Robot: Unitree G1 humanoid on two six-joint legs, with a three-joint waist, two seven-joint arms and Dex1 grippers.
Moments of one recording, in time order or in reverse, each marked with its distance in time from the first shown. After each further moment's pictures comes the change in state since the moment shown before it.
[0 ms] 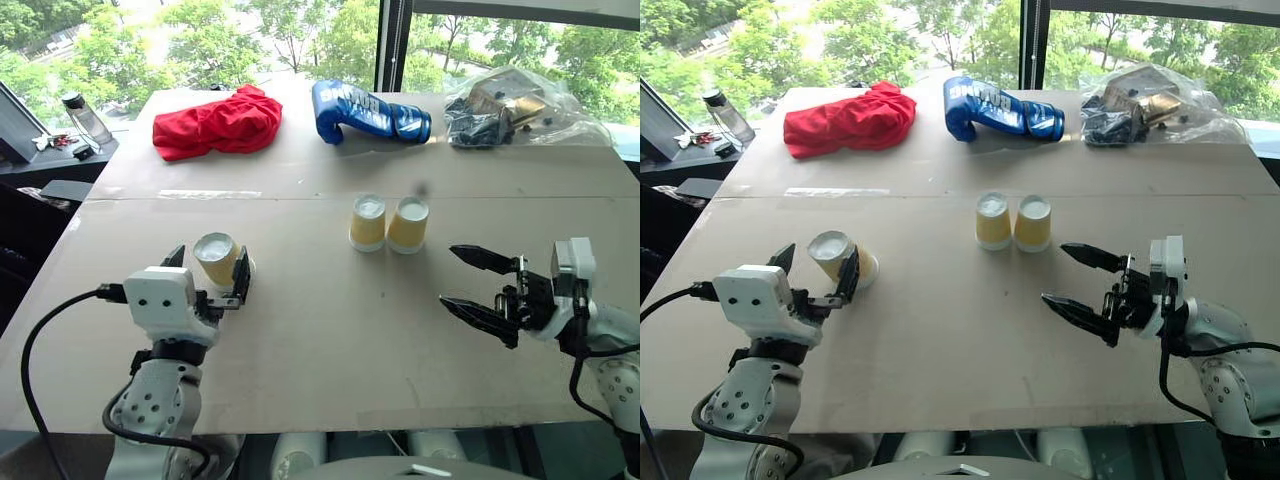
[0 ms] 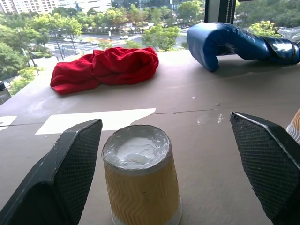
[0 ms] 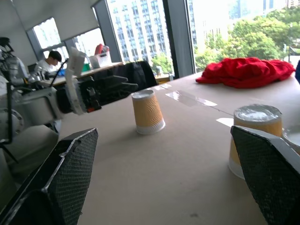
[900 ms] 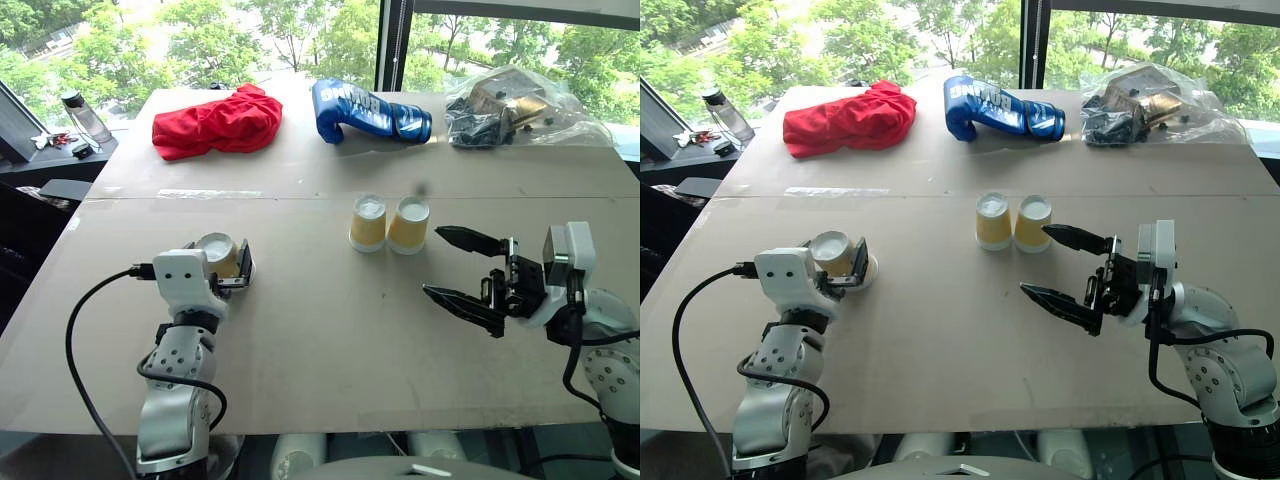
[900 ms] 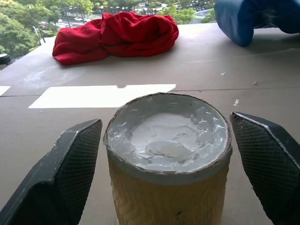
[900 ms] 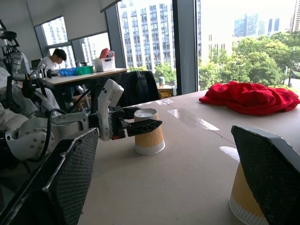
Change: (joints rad) left arm -0.221 0.002 0.012 0.340 0.044 -0.055 0.012; right arm -0.102 0.001 0.068 -0.076 -0.033 -0.003 -0.142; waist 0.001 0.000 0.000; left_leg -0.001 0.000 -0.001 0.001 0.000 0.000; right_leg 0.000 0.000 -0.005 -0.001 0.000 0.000
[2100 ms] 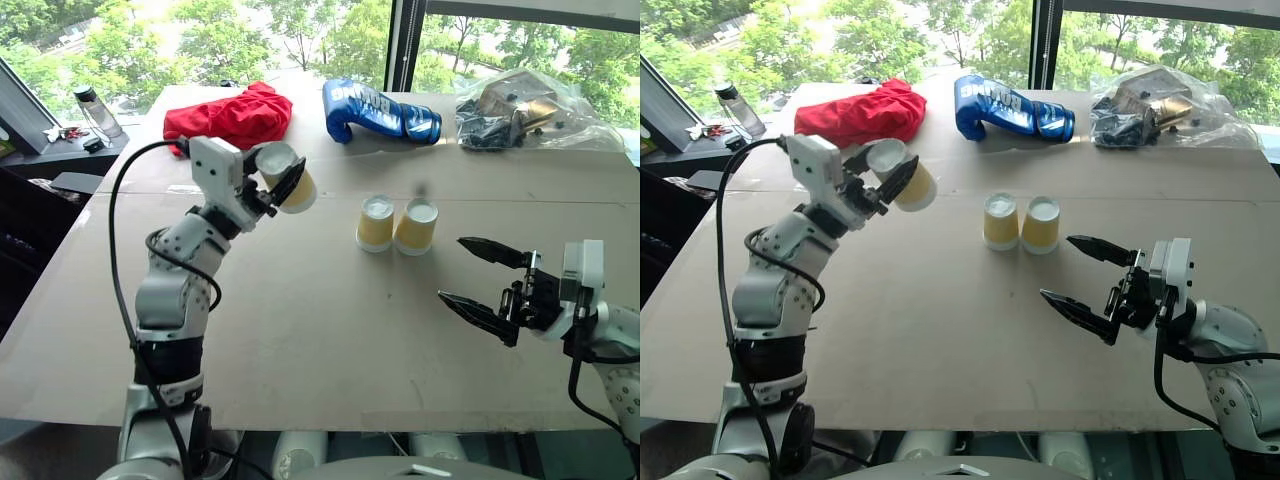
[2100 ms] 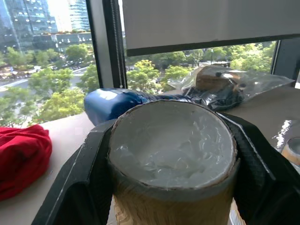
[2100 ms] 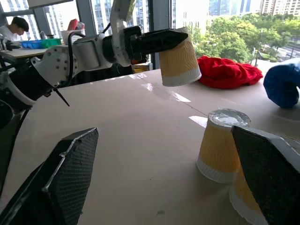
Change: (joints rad) left arm -0.700 0.216 -0.108 0.379 -0.279 0.084 -0.518; right arm 0.161 -0.033 -0.107 -0.003 -0.124 -0.073 -0.039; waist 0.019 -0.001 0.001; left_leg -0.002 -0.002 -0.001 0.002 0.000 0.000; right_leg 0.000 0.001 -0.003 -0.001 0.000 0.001
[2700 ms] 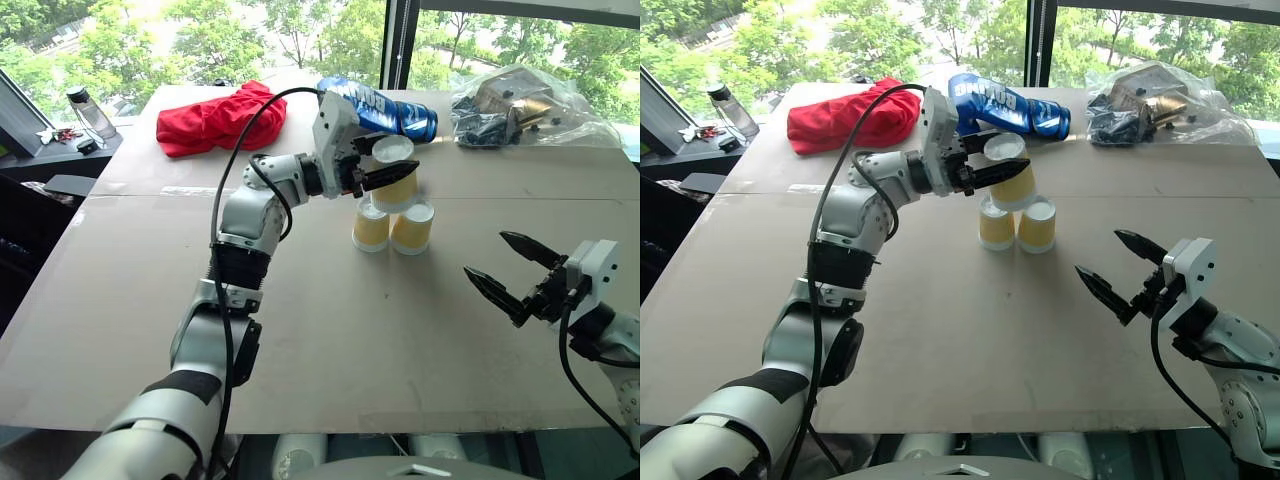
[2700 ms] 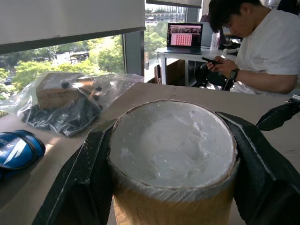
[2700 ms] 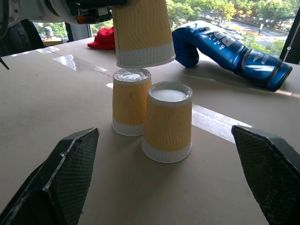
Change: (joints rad) left arm -0.357 -0.141 -0.220 0.425 0.050 -0.048 -0.396; right arm 0.051 0.028 -0.060 0.019 -0.103 0.017 -0.193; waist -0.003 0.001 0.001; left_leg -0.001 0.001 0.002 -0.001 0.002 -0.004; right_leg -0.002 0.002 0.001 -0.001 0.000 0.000
